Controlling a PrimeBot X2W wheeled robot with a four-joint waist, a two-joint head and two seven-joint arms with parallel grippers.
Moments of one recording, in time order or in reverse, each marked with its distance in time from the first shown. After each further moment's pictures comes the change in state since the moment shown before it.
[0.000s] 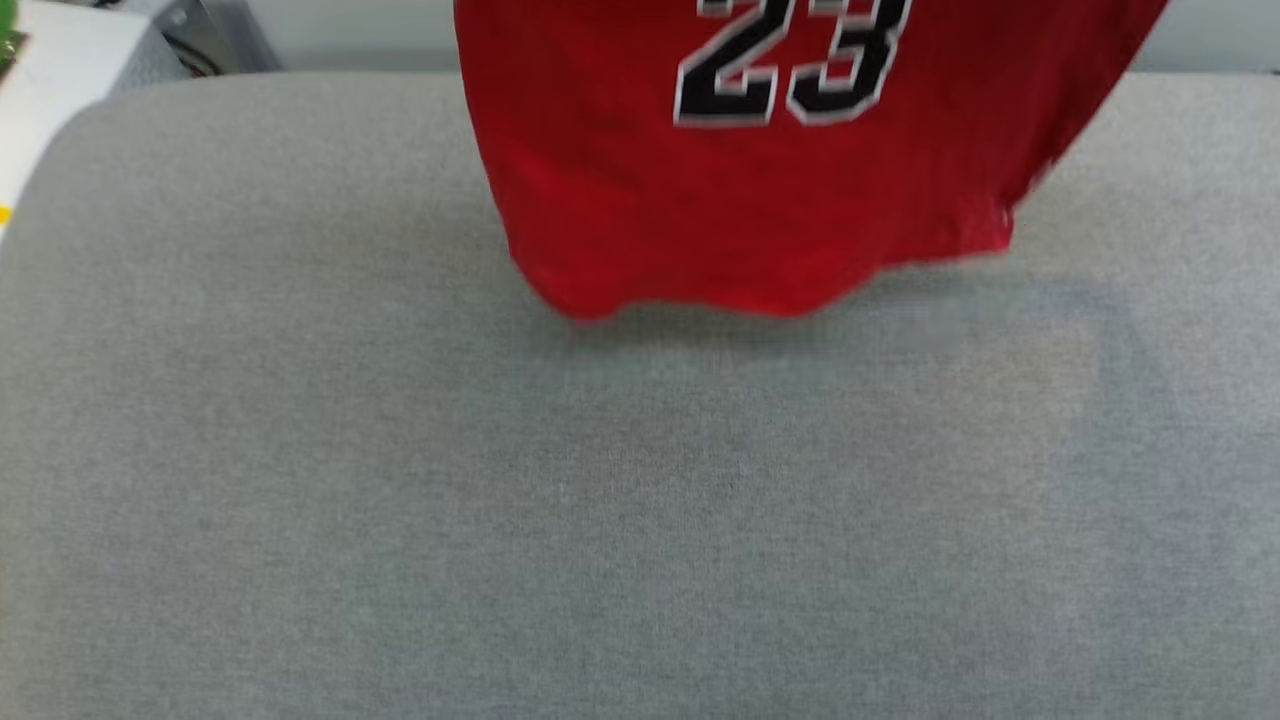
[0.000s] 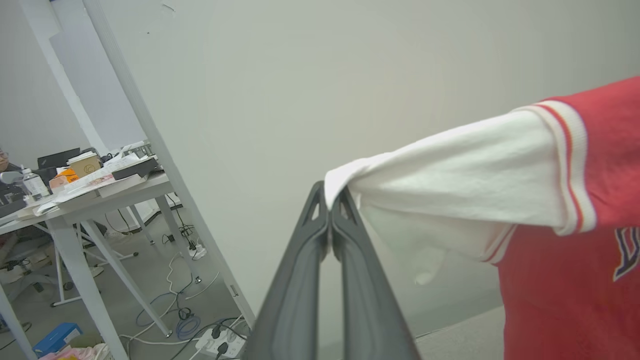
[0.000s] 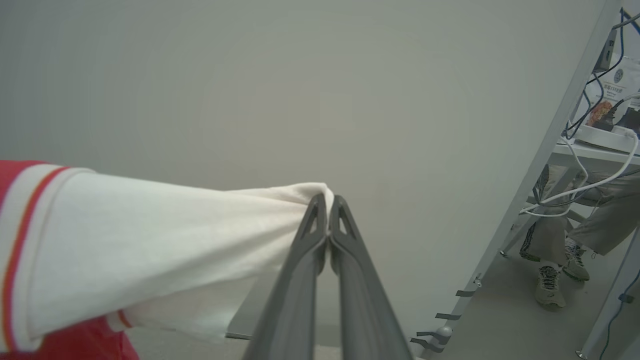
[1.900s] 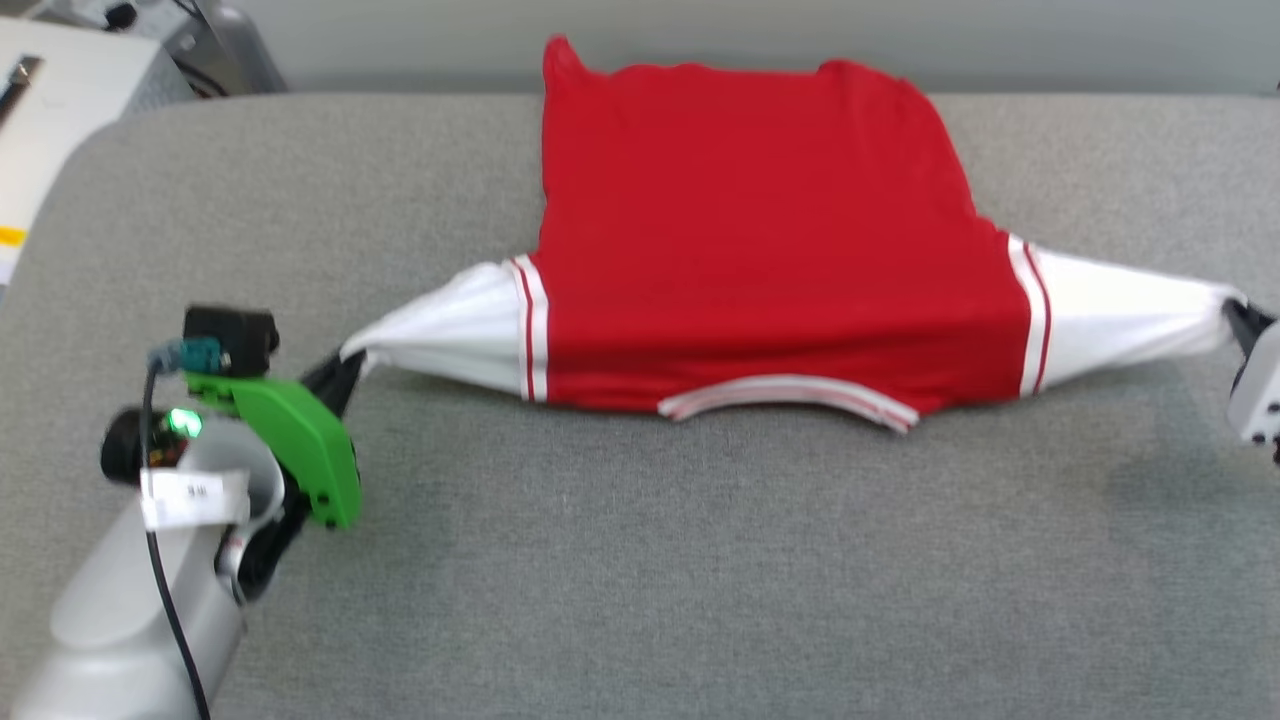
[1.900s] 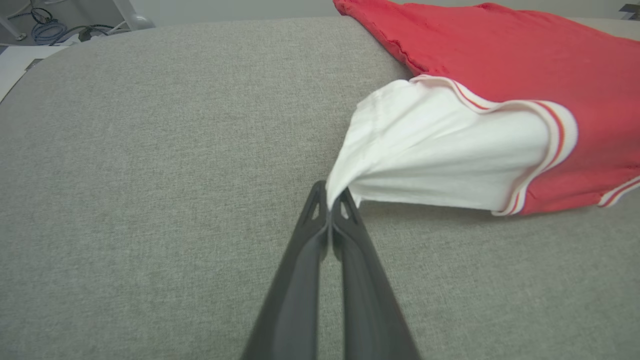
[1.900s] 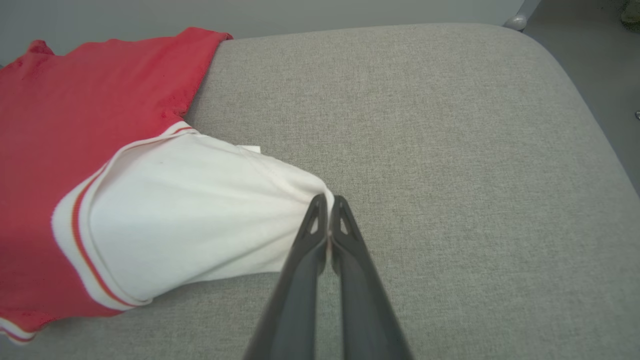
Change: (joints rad) left arm 0.410 -0.114 -0.400 0.677 -0.180 0.000 -0.404; right arm 0.400 0.066 0.221 0.636 0.104 0.001 -0.332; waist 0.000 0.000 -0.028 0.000
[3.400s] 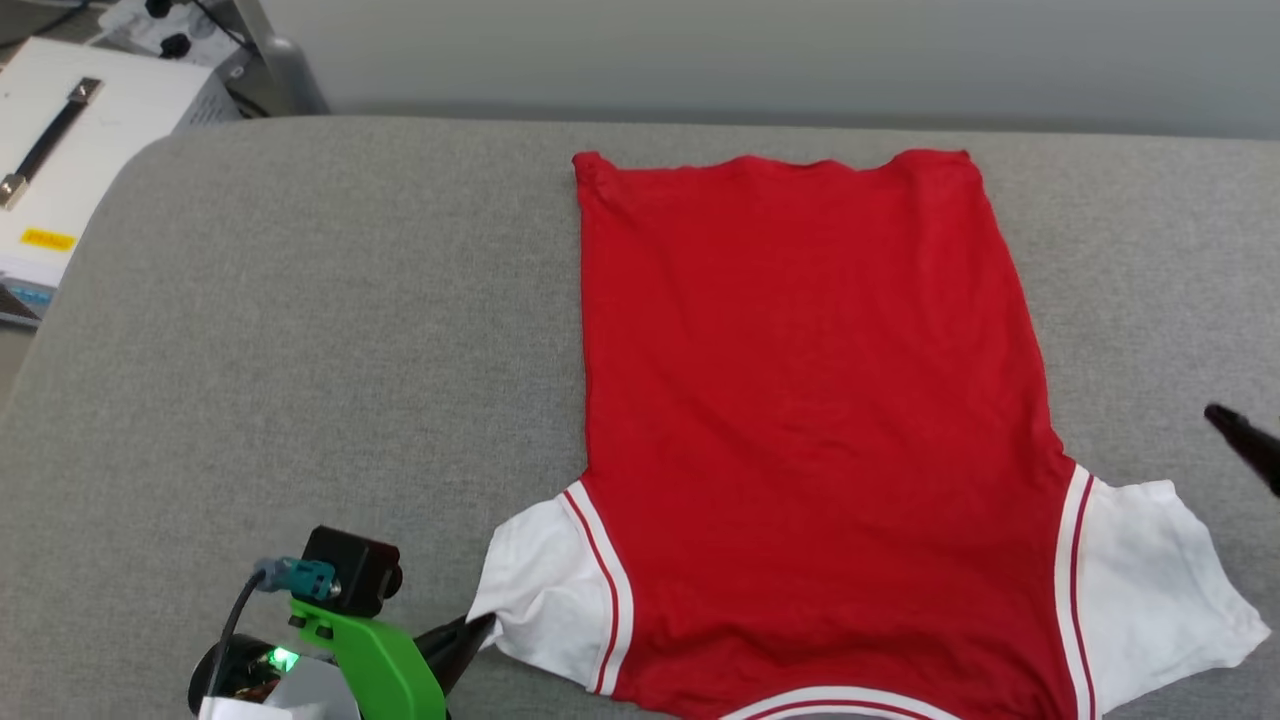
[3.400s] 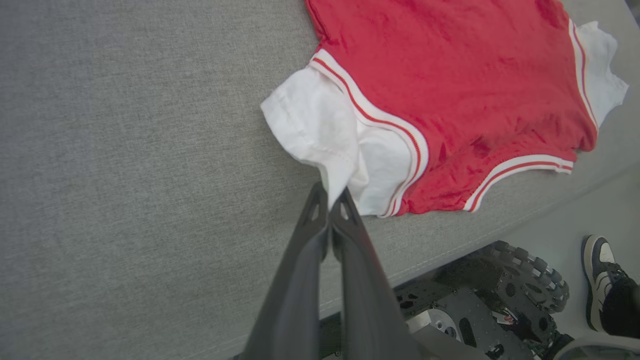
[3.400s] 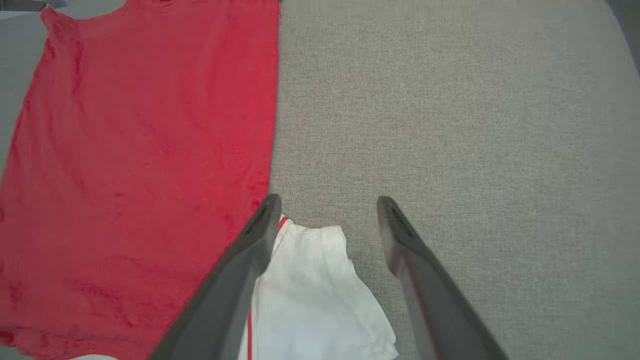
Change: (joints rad) left arm 0.546 0.190 -0.050 -0.863 -0.156 0.243 0.389; right arm 0.430 0.052 -0.303 -0.742 0.033 -0.001 0.613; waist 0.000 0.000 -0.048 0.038
